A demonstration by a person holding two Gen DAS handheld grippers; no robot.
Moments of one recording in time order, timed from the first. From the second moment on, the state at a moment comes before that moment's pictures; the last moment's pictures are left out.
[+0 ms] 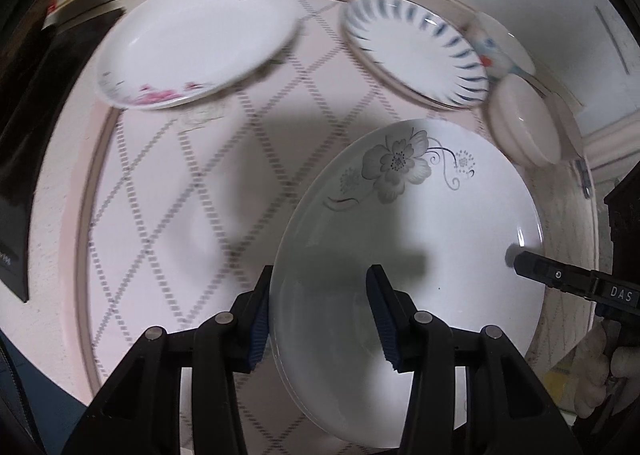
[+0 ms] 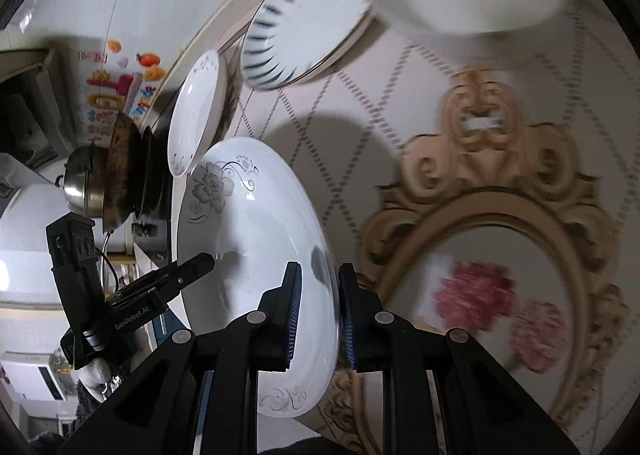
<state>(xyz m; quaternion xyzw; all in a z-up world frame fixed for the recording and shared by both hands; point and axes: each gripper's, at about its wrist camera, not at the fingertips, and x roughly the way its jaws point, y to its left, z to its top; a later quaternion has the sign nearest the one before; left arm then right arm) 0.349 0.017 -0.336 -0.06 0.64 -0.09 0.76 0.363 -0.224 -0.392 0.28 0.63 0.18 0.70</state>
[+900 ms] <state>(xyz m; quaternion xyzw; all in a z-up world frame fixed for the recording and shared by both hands) 0.366 -0.075 -0.371 0.00 0.65 -0.12 0.75 0.328 -0.328 -0.421 0.32 0.62 0.12 0.71</state>
